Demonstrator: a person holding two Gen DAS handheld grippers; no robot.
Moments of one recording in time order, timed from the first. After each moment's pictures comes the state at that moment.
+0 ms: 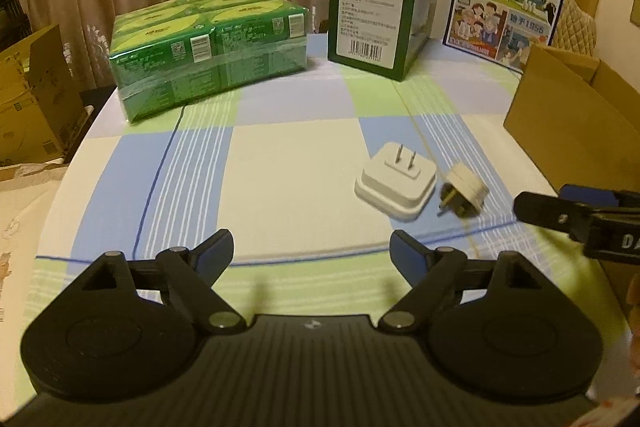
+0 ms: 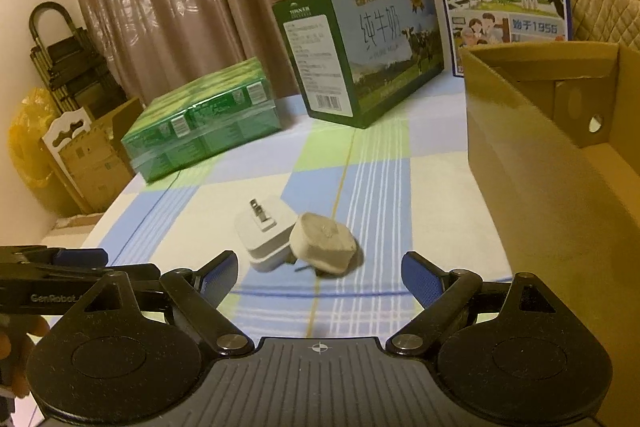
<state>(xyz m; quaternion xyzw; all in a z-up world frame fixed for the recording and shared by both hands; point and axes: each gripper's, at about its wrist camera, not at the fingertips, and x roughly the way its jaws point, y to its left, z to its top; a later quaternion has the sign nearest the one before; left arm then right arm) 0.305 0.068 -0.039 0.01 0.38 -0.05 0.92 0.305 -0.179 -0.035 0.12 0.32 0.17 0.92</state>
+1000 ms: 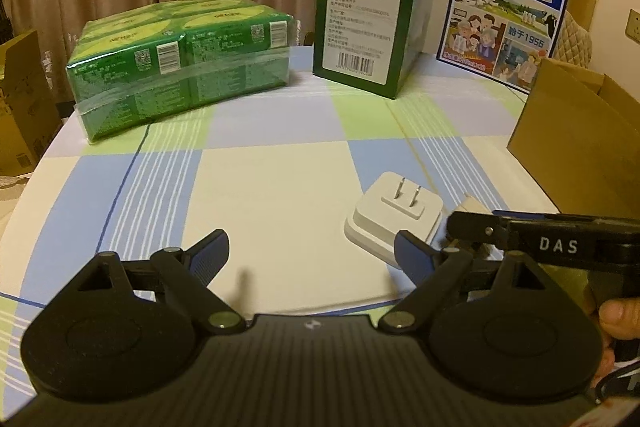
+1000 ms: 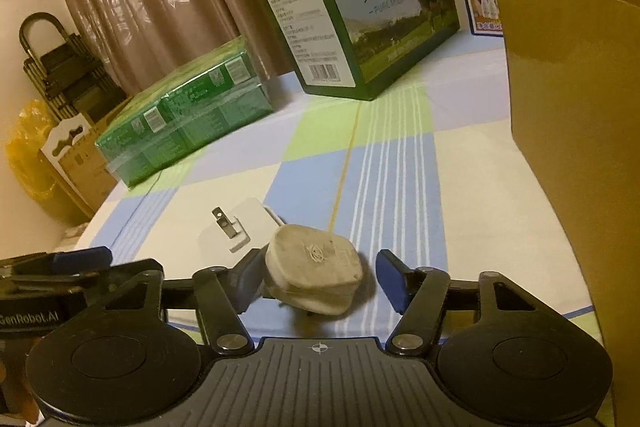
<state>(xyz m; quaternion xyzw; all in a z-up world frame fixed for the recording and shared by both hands) 0.346 0.062 -0.063 0.00 0.36 -0.07 0.93 0.374 -0.171 -0.082 0.16 0.35 0.19 0.90</state>
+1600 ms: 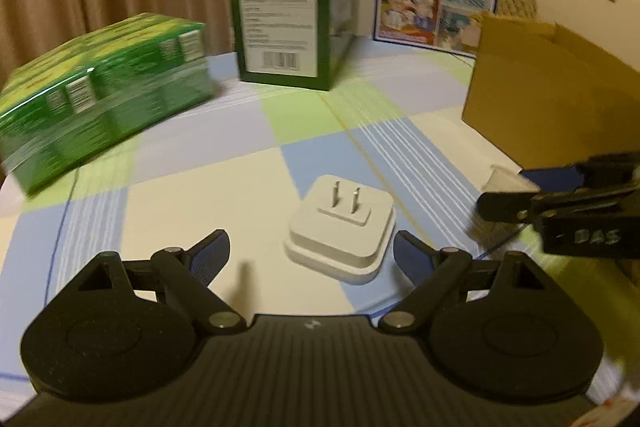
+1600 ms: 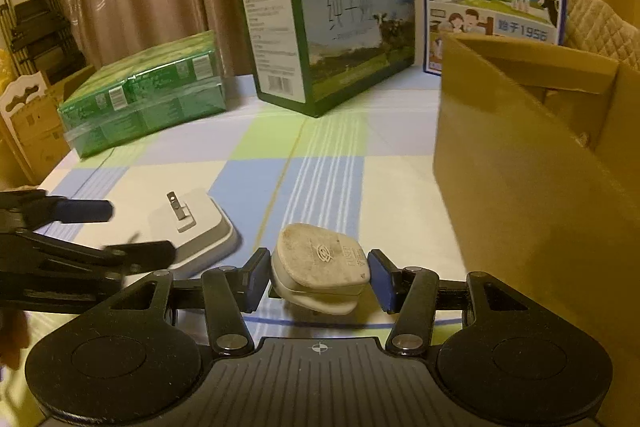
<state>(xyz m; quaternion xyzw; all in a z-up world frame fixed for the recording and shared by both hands) 0.368 0.026 -0.078 0.07 0.34 -0.16 0.92 0.344 -0.182 -0.058 0.05 0.34 0.11 0.93</state>
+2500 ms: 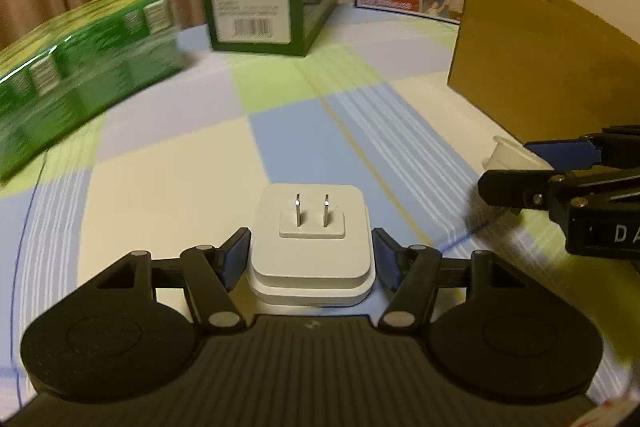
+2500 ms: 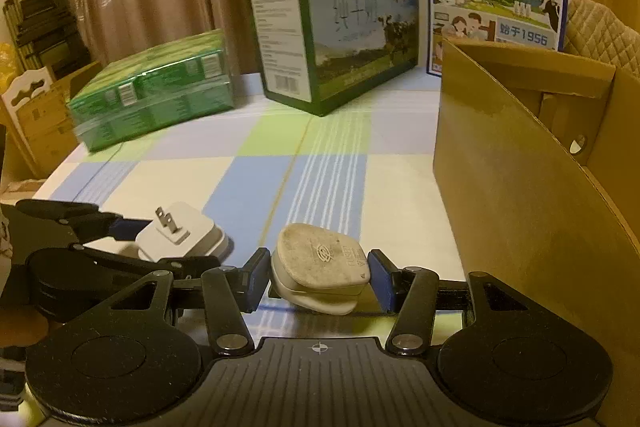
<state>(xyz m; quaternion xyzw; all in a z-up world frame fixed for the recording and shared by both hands) 0.370 0.013 -0.088 0.08 0.38 -0.17 0.90 0.332 -0.180 -0.049 0.04 0.35 0.12 0.93</state>
